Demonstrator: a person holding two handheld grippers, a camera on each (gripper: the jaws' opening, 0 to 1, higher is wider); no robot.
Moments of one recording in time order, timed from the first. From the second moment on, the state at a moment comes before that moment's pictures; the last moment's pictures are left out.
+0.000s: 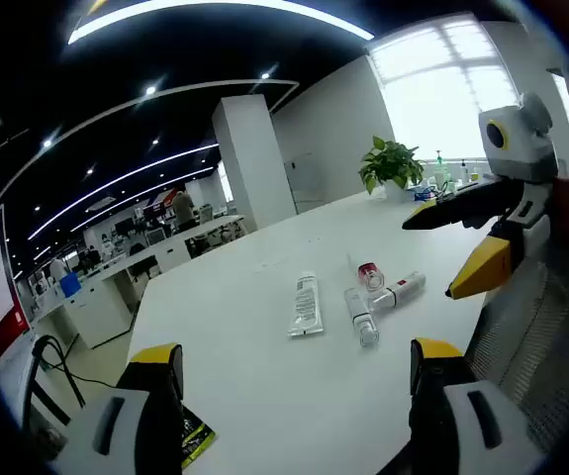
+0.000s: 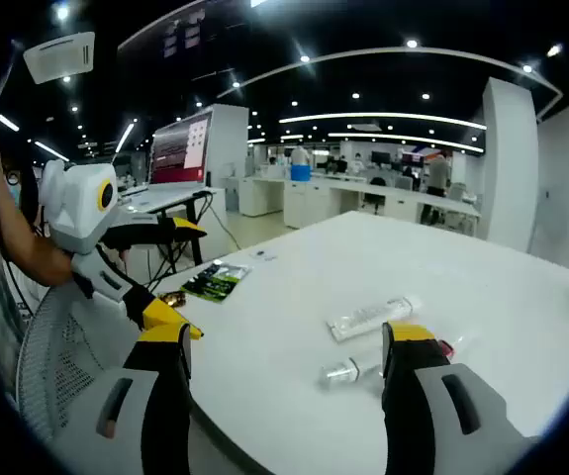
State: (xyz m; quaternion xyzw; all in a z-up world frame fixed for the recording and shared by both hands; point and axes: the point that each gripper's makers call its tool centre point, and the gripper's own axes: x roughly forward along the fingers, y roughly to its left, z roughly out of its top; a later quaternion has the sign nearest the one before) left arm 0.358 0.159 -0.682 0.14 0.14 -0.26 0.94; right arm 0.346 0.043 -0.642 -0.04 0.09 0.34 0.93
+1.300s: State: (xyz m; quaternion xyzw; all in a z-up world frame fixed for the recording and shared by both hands) left arm 0.343 0.147 -0.729 0.20 0.22 -0.31 0.90; right arm 0.444 -0.036 -0.551 0.02 0.08 0.30 0.95
